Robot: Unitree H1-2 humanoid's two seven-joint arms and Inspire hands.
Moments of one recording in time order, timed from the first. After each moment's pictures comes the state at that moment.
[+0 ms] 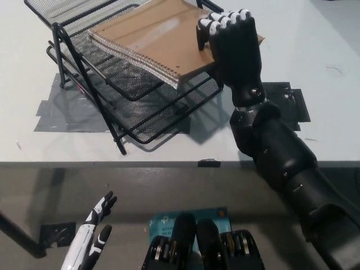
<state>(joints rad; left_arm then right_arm) 0.10 0.20 -0.08 0.04 0.20 -0.37 -0.03 -0.98 -0.07 0.39 0.86 -1.08 -0.25 -1.04</state>
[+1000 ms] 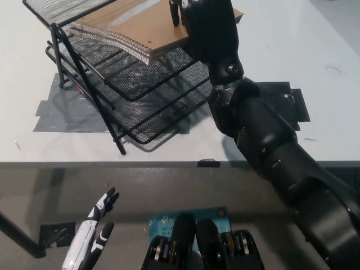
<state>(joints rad) 0.09 0.20 -0.09 0.04 0.20 -0.37 -0.03 -1.14 -0.01 0.43 1.06 -1.06 -0.24 -1.09</state>
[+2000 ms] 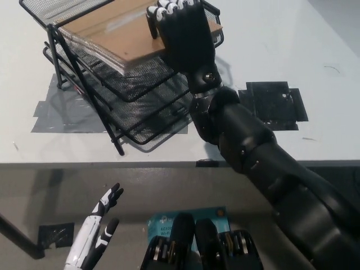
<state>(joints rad) 0.07 0.20 -0.10 0.02 0.21 -0.34 -0.03 -1.16 0.05 0.52 1.13 -1.01 -0.24 -1.09</state>
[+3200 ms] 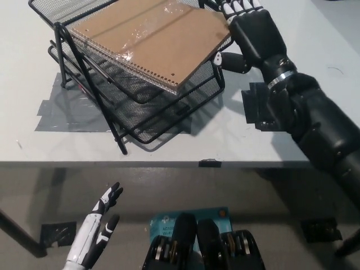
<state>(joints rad) 0.05 0.20 -0.10 0.04 0.21 -0.32 -0.03 -1.01 -0.31 0.58 0.68 -0.70 -0.06 -0.33</state>
